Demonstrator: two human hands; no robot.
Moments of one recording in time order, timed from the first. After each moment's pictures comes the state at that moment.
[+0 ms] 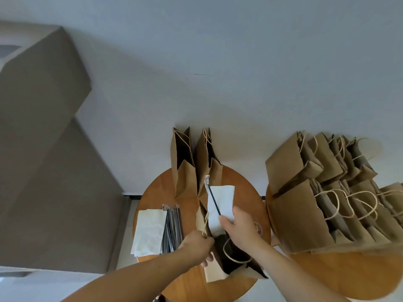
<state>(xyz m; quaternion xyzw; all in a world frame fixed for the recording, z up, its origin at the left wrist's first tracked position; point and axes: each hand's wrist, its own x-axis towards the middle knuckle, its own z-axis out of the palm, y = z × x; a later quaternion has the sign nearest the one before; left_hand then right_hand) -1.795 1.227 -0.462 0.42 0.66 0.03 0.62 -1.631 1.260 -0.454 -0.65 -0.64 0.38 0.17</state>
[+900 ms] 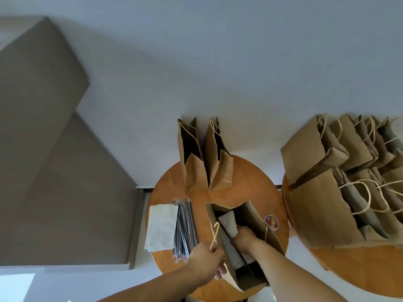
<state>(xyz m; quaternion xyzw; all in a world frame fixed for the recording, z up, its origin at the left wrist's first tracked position) -1.799 1.203 -0.449 0.40 0.65 0.06 0.64 -1.637 1.265 -0.551 -0.68 -0.51 0.53 -0.08</state>
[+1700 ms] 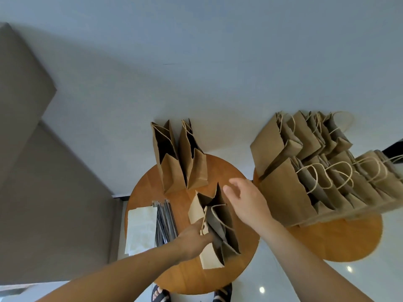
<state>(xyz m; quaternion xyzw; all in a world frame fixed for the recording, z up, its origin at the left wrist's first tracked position) -1.791 1.221 -0.470 0.57 0.56 0.01 0.60 -1.599 1.258 -0.391 -0.72 -0.63 0.24 0.17</state>
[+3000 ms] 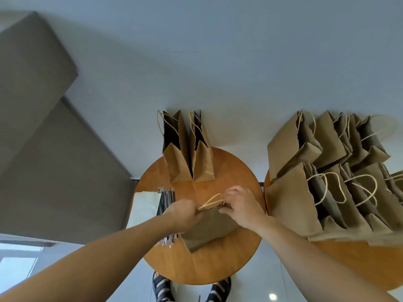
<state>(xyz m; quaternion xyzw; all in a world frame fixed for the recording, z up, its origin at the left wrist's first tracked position) -1.761 1.257 -0.444 0.72 0.62 -0.11 0.30 -1.546 1.287 -0.477 -0.48 -0.86 0.18 0.08</state>
